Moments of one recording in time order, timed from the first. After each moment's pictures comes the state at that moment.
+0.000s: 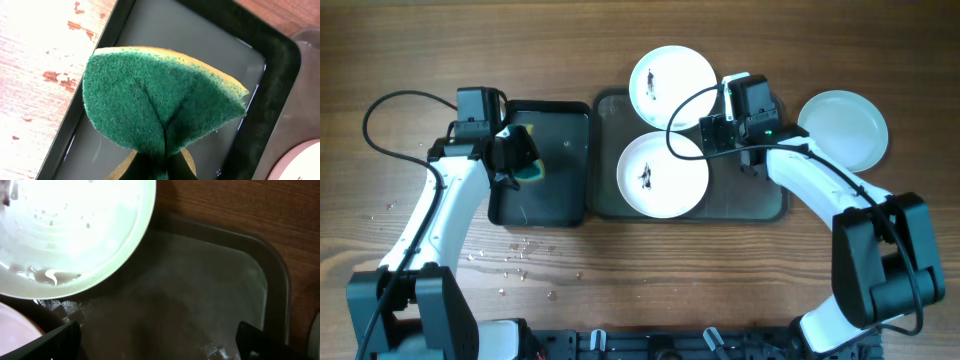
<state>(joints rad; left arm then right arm) 0.04 1.55 1.01 -0.59 0.05 -0.41 0.28 1.76 1.04 -0.22 0.14 0.02</state>
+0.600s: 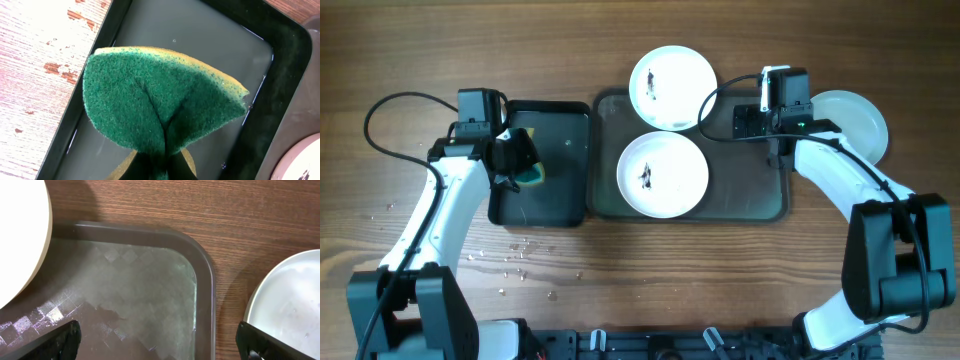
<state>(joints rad) 0.03 1.55 1.00 -0.63 0.05 -0.39 0.13 1.76 1.04 -0.21 0.14 0.02</state>
